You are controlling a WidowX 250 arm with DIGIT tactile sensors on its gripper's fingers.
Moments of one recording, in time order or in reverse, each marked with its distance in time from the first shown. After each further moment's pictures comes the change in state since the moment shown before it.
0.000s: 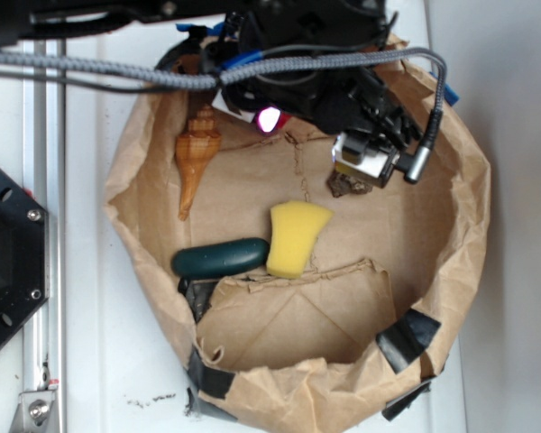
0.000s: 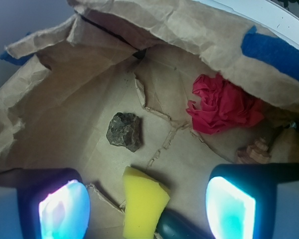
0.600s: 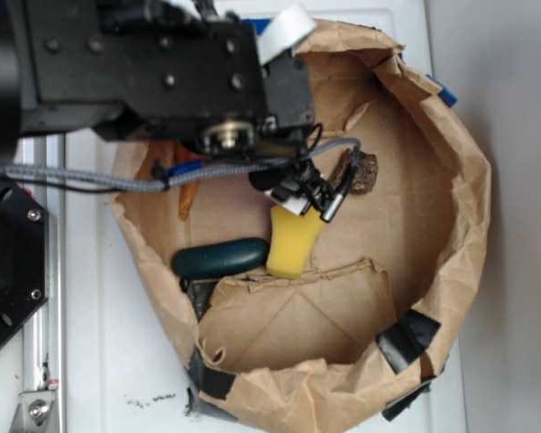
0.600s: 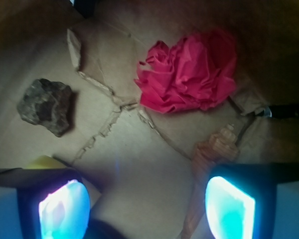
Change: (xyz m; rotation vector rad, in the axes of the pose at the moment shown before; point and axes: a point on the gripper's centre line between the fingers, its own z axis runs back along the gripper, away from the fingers) arm -0.024 0.036 -0.045 0.187 -0.074 -0.109
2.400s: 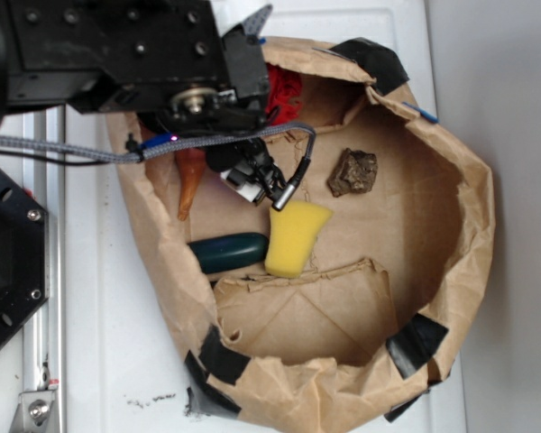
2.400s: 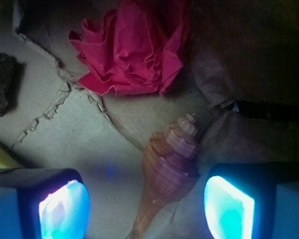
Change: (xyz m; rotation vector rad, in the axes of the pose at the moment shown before) arm 0.000 0.040 -0.016 0.061 0.077 -0.028
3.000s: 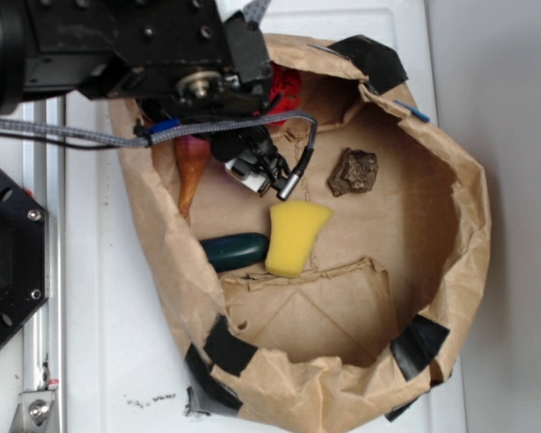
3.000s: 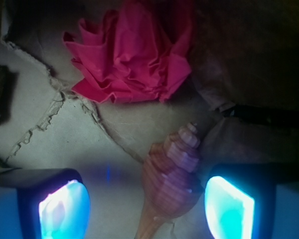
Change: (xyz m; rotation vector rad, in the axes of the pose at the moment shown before) arm 0.013 0.004 -0.007 -0.034 -0.016 0.040
